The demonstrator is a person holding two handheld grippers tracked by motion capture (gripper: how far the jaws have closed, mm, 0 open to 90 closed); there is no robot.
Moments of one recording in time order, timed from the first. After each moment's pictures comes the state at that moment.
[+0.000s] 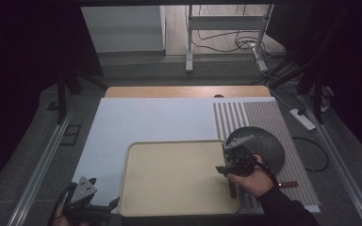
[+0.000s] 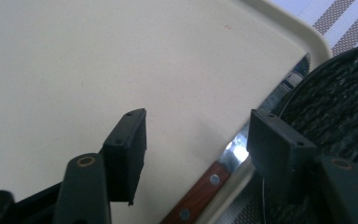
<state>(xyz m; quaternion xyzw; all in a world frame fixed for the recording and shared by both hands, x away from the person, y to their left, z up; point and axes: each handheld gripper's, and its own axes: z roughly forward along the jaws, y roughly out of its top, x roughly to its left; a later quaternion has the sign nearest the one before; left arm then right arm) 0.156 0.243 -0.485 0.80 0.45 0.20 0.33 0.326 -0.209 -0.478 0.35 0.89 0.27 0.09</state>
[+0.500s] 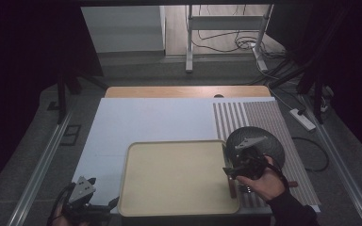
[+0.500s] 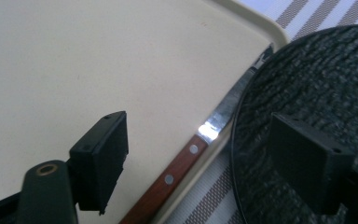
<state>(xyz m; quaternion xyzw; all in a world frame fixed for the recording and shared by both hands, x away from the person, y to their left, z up) 0.157 0.245 -0.485 0.80 0.46 0.20 0.34 0.315 -0.233 -0.463 0.37 0.88 0.29 0.11</state>
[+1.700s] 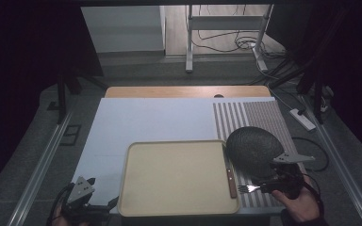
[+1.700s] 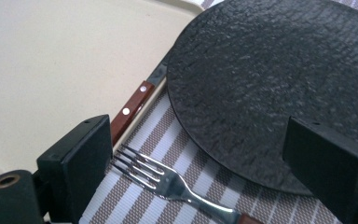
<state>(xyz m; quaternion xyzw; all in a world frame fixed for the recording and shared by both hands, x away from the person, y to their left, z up) 0.156 0.247 -0.485 0.79 0.46 0.19 0.35 0.266 -0.315 -0.456 0.43 0.82 0.35 0.15</state>
